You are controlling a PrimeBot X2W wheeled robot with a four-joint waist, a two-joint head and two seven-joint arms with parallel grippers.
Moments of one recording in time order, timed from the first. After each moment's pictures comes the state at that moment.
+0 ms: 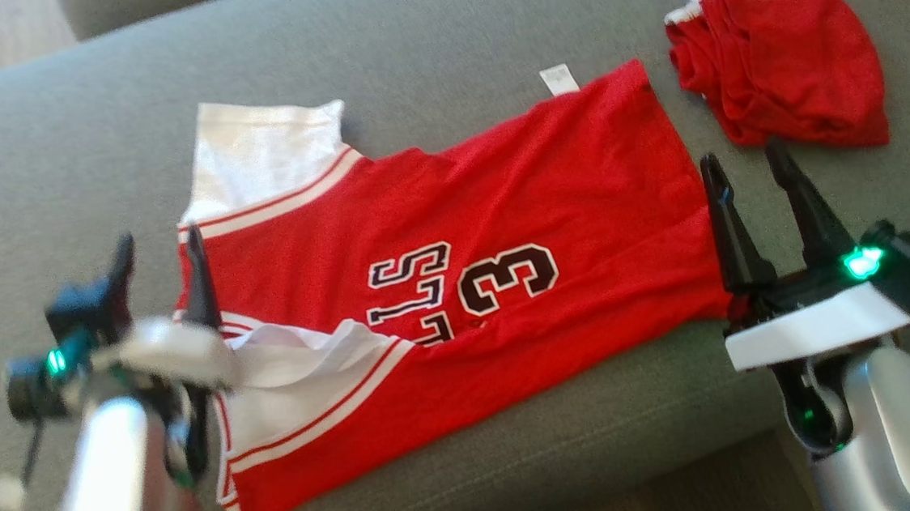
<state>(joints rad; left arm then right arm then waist) -0.29 0.12 -0.10 0.41 -0.18 0.04 -0.20 -0.19 -0.05 0.01 0.12 0.27 0.13 -0.25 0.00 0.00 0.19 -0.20</state>
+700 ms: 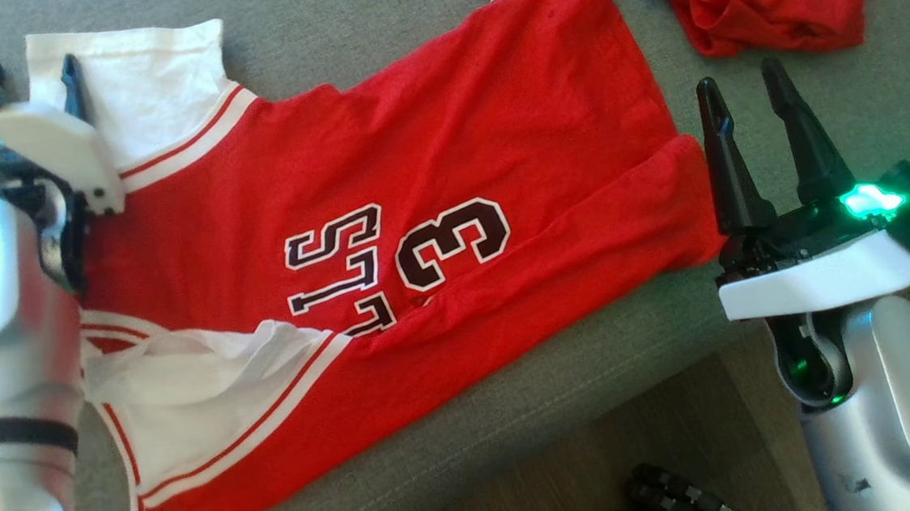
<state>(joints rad) -0.84 0.25 -0.13 0.86 -0.12 0.02 -0.01 -0.30 -0.05 0.05 0.06 0.34 0.13 -0.25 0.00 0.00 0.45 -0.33</state>
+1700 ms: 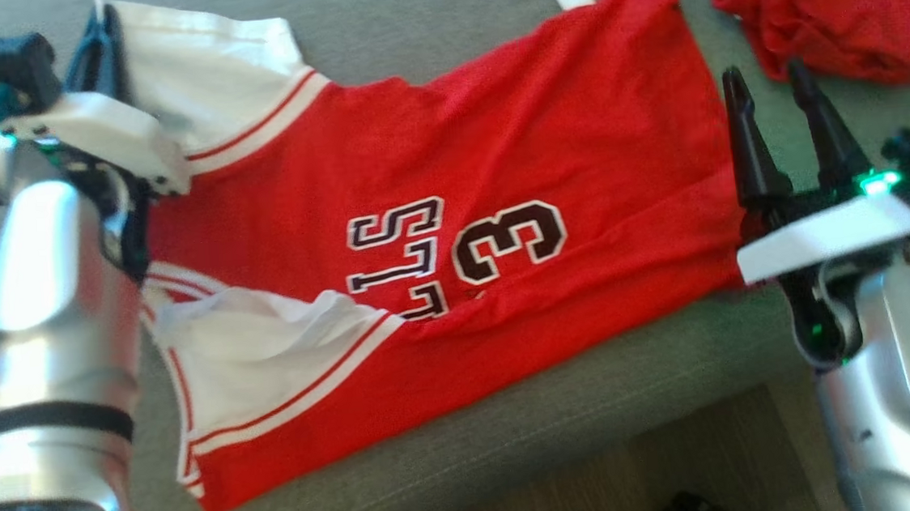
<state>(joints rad) -0.90 0.17 -0.18 0.93 -0.18 -0.08 -0.25 -0.39 -0.05 -0.04 0.24 0.31 0.13 -0.20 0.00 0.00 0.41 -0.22</state>
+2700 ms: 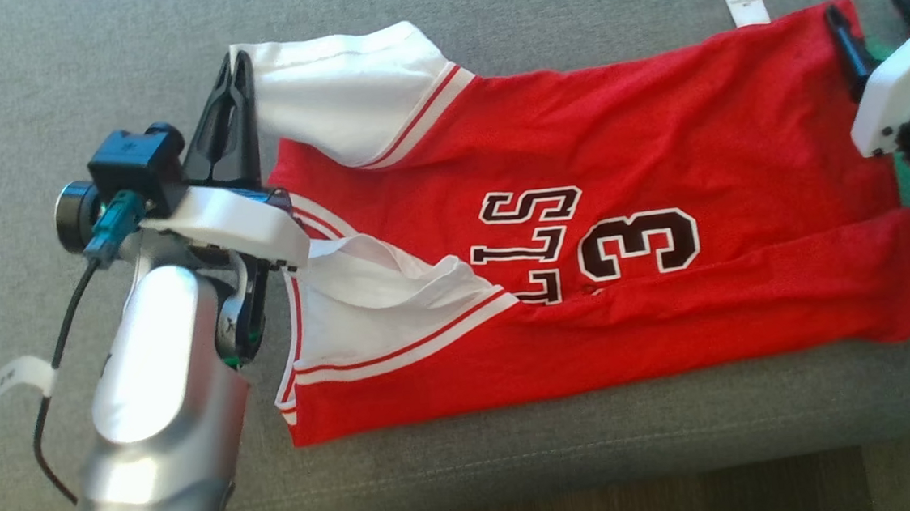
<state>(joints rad) -0.58 0.08 -0.25 0.43 -0.21 -0.03 -0.23 -0.91 -0.33 0.04 1.00 0.16 0.13 -0.04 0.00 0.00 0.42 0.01</state>
